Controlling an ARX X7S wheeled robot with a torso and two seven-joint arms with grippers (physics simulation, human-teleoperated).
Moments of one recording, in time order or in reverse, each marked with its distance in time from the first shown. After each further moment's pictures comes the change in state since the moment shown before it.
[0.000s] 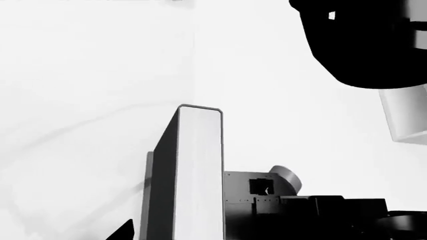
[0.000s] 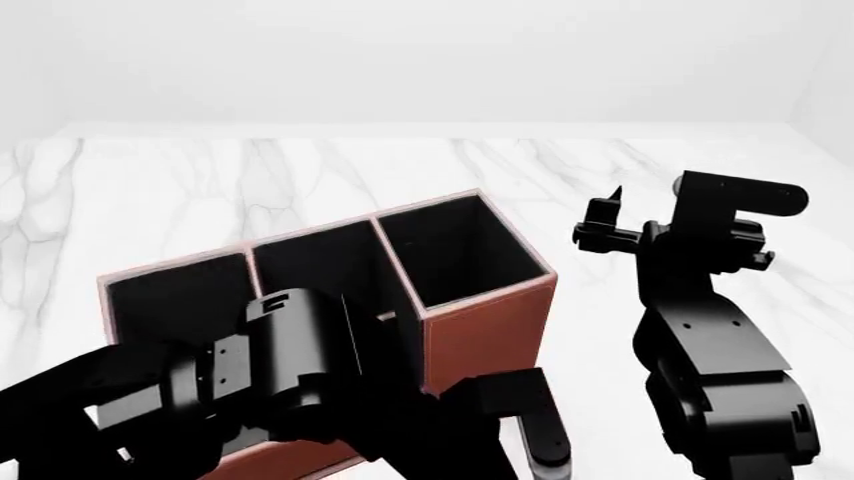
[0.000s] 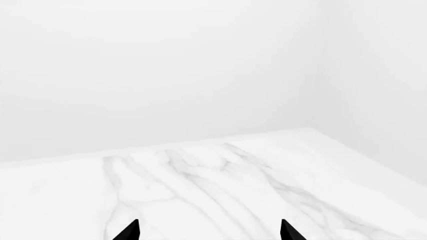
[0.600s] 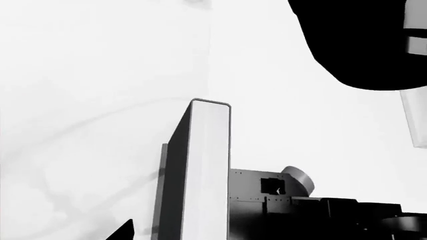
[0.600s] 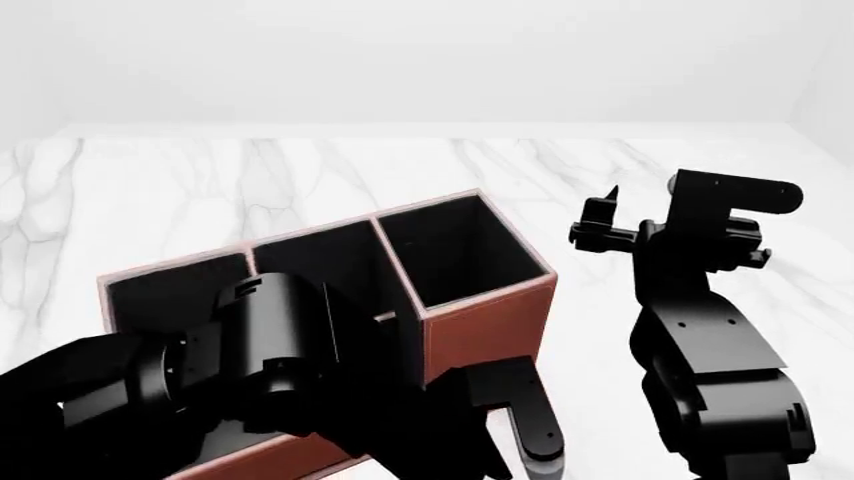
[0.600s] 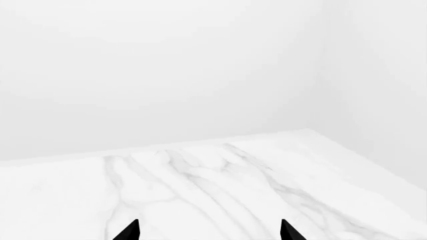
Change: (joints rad) left arm -0.024 -0.039 -0.064 0.067 -0.082 -0.082 -0.116; right arm 0.004 -0.008 -0.007 -0.004 -0.018 0.010 -0.003
